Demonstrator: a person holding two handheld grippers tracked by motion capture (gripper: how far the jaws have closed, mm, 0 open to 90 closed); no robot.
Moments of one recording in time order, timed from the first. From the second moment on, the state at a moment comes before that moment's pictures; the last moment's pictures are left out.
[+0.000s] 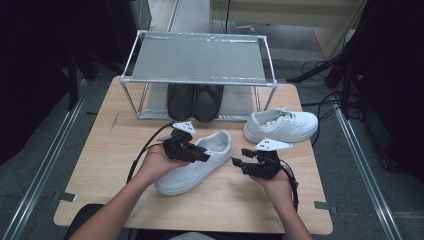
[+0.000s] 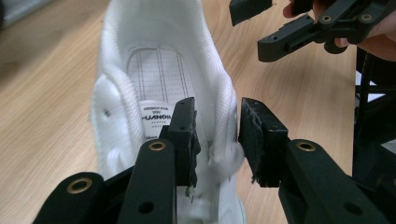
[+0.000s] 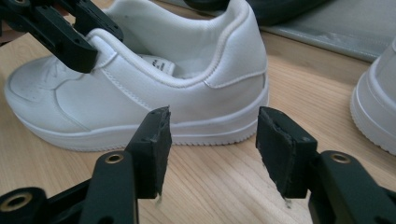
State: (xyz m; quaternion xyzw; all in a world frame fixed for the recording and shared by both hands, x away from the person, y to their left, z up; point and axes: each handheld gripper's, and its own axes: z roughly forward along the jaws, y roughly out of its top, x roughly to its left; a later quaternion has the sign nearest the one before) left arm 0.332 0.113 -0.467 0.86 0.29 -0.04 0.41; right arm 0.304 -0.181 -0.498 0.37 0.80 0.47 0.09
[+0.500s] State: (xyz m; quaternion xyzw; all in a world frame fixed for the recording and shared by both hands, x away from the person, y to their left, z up) left arm 0.301 0.140 -0.457 0.86 0.30 -0.03 0.42; right arm 0.311 -0.158 -0.482 0.32 0.81 0.48 0.06
